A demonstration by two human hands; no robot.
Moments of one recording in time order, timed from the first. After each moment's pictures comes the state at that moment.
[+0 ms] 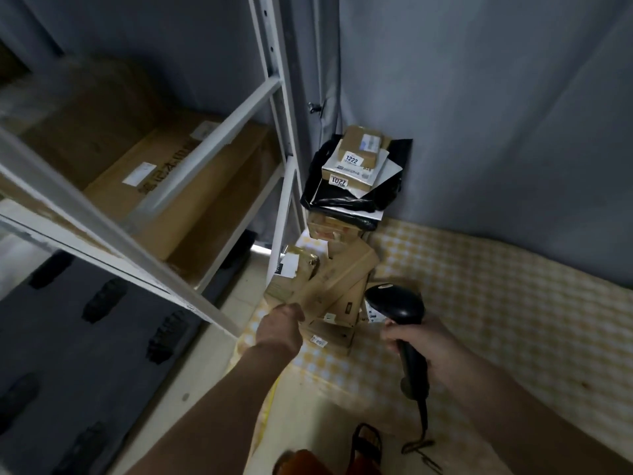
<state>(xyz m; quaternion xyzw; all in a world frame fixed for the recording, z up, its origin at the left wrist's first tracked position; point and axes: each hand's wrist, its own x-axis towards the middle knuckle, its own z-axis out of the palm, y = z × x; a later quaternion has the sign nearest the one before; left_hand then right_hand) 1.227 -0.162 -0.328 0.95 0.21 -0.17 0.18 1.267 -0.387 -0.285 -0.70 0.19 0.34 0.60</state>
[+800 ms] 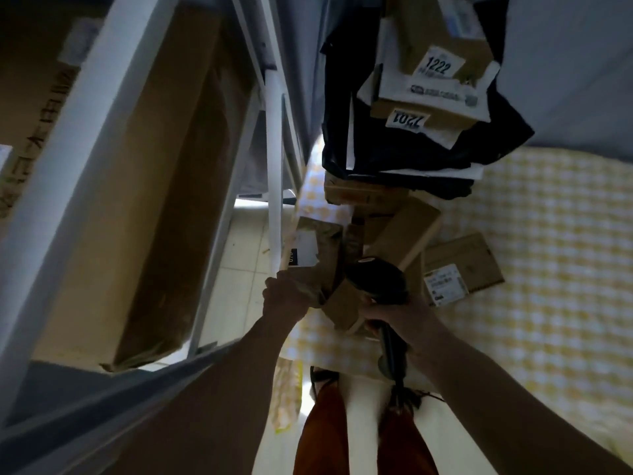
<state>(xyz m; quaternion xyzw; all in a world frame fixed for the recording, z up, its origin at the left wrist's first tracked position) 1.368 -0.031 -0.495 0.85 0.30 -0.33 0.26 1.349 -0.217 -0.405 -0.63 0.32 0.38 0.60</state>
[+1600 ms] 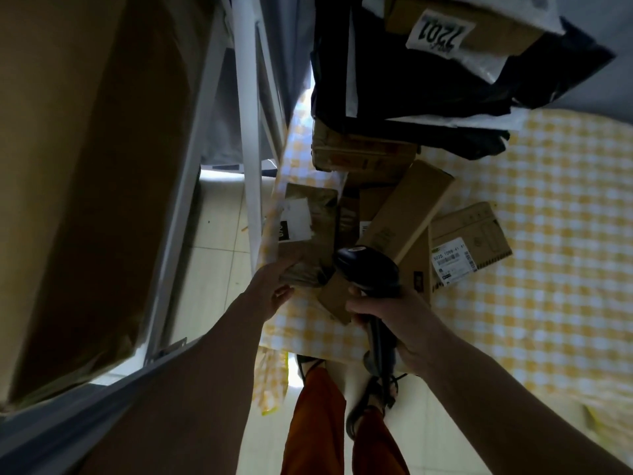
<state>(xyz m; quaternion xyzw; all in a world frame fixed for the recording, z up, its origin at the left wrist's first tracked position) 1.364 -0.009 -0.574 0.47 0.47 -0.33 0.67 1.338 -0.208 -0.451 -0.60 0.34 0.36 0.63</state>
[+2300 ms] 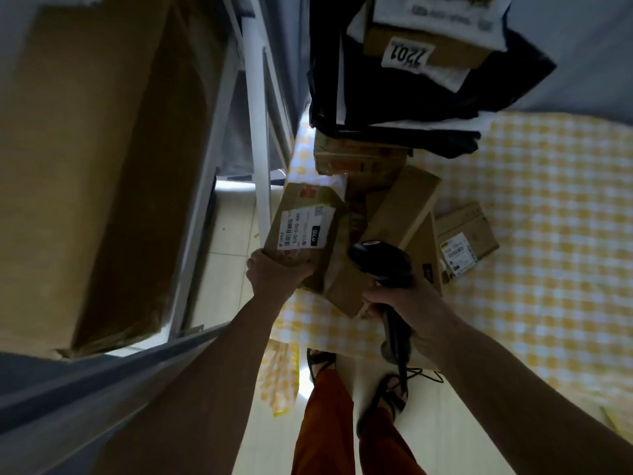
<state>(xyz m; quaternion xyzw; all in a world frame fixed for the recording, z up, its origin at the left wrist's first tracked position) 1.357 -0.025 -0.526 0.80 0.36 -0.17 0.45 1.332 -0.227 -0.430 -0.63 0.33 0.35 0.61</state>
